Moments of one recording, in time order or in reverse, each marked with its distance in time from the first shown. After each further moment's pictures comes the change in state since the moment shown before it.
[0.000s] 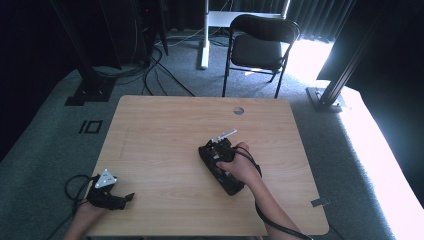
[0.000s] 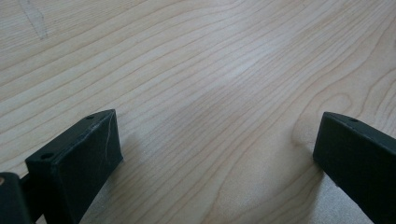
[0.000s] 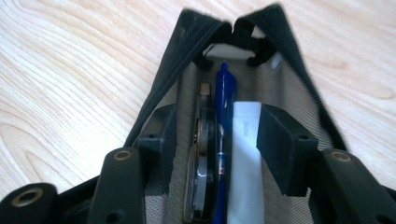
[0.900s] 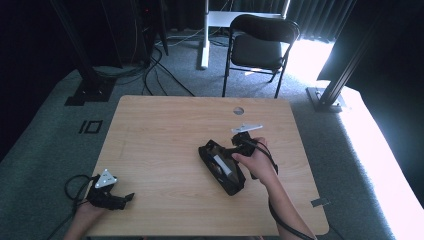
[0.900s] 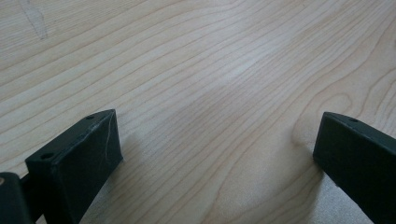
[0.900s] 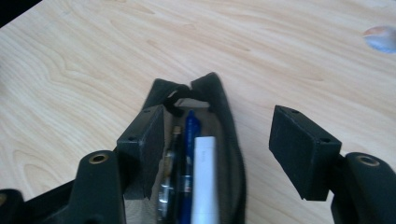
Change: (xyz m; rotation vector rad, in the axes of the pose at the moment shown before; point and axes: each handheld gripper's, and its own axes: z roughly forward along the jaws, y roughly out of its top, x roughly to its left) left arm 0.000 0.000 0.000 0.000 0.000 0.000; right arm -0.033 -0.008 -0.049 -0.239 0.006 0.074
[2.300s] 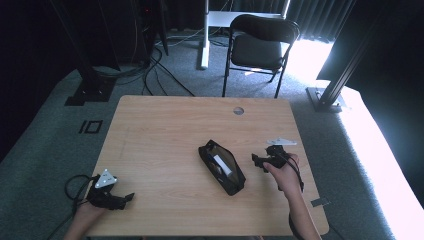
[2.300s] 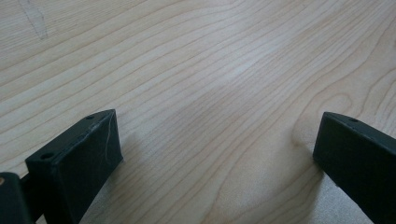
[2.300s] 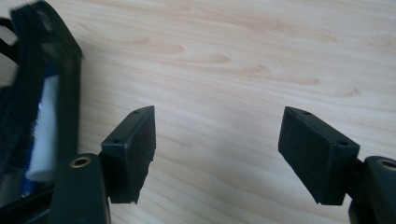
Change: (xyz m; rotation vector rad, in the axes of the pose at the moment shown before) left arm 0.000 0.000 0.000 0.000 0.000 0.000; right arm -0.083 -0.084 -0.016 -0.015 -0.218 0.155
